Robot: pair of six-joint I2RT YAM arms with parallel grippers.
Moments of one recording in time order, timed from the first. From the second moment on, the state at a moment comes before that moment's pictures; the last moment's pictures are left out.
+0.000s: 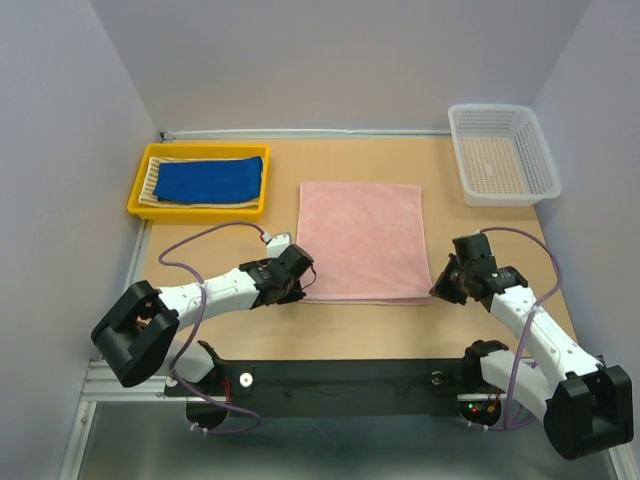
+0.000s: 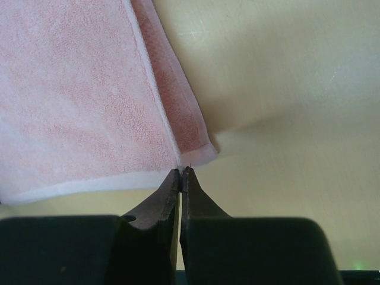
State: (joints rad) left arm -0.84 1.34 0.66 -0.40 -0.31 -0.94; right arm 0.23 0.93 0.56 -0.67 0.03 0.76
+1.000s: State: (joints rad) left arm -0.84 1.24 0.68 -0.43 -0.23 -0.94; right arm 0.23 0.92 0.54 -0.64 0.05 0.81
